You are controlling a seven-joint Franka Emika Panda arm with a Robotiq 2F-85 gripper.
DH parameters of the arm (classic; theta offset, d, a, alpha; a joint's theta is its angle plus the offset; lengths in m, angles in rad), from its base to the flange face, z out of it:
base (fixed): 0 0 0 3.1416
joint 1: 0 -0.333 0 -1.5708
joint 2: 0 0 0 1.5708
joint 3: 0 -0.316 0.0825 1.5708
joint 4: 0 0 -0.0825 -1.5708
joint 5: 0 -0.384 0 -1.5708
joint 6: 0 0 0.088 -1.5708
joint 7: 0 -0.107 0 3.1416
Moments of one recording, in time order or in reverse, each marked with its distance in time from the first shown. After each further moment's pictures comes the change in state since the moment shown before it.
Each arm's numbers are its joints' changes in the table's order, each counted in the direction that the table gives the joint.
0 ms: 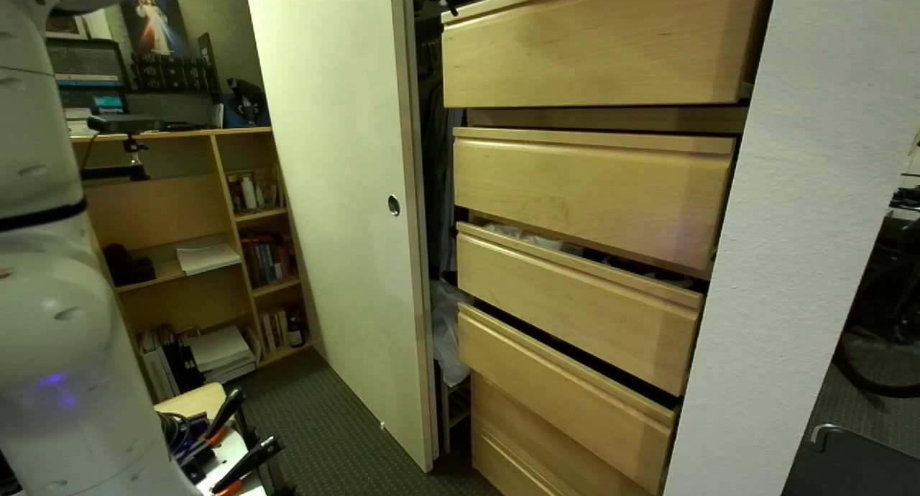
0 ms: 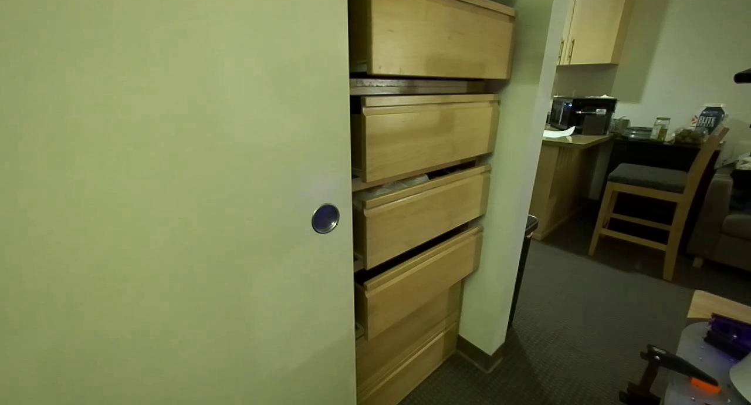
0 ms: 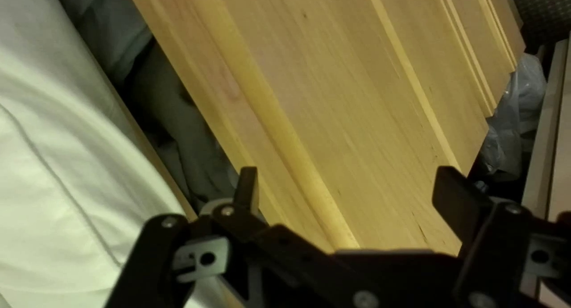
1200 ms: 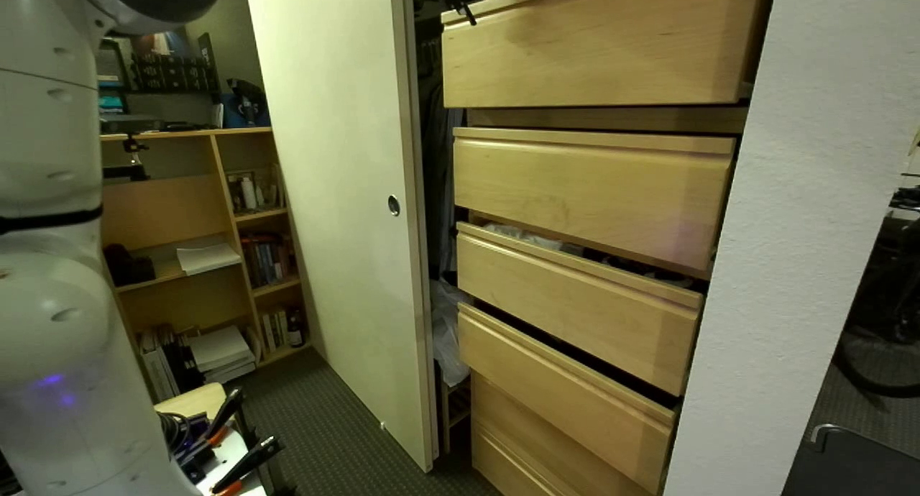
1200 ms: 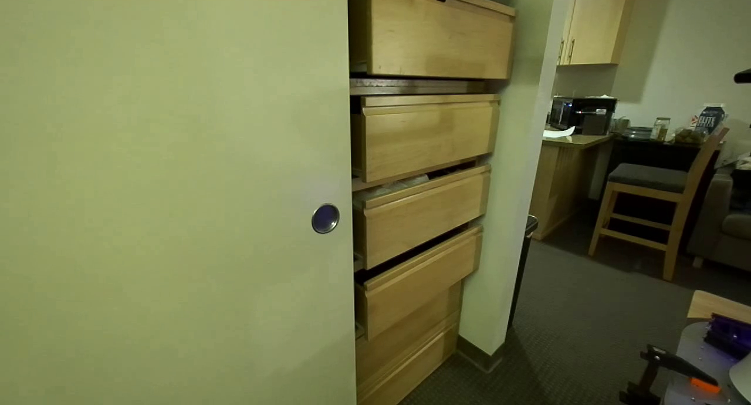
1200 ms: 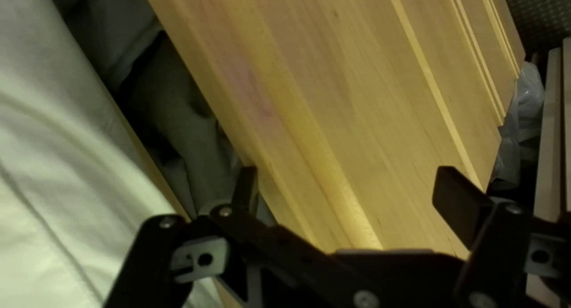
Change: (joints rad) arm 0.015 -0.138 0.012 -0.163 -0.026 -0.046 0.070
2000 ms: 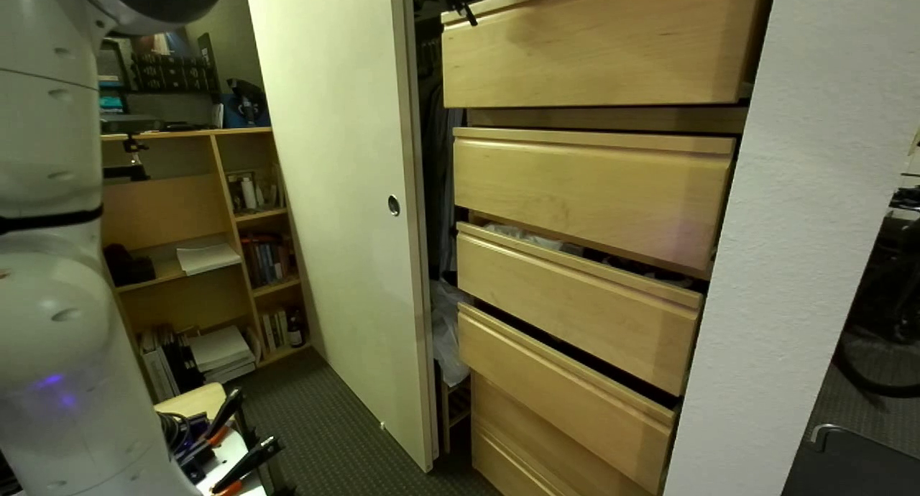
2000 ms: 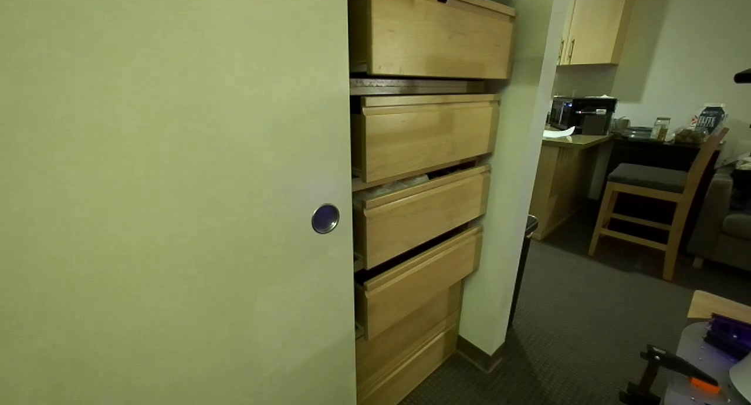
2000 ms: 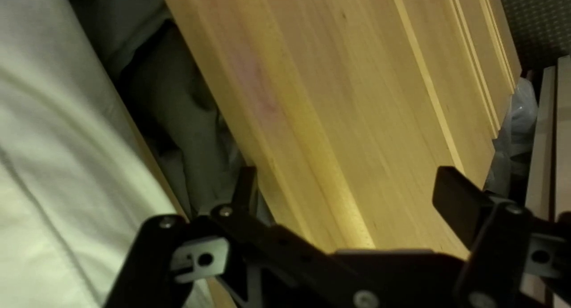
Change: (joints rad) arm -0.002 -0.002 0.000 0.000 0.005 0.000 0.060
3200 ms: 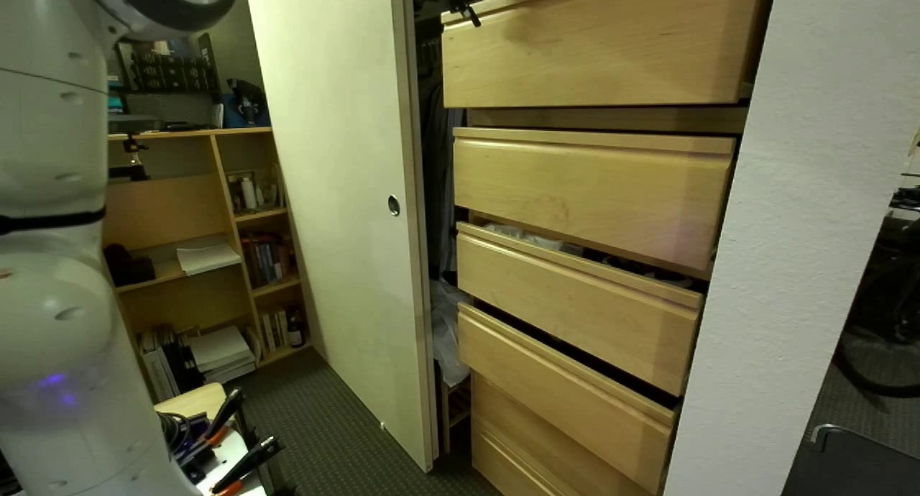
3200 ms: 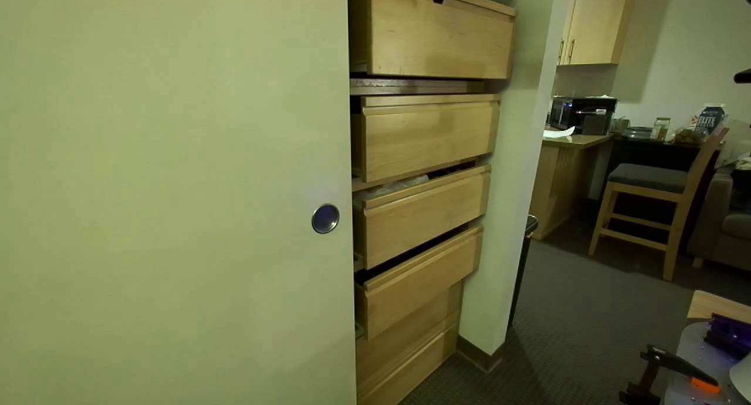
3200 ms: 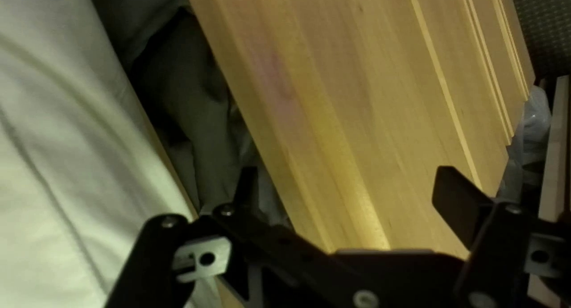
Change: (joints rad) arm -0.015 -0.033 0.000 -0.040 0.041 0.003 0.000
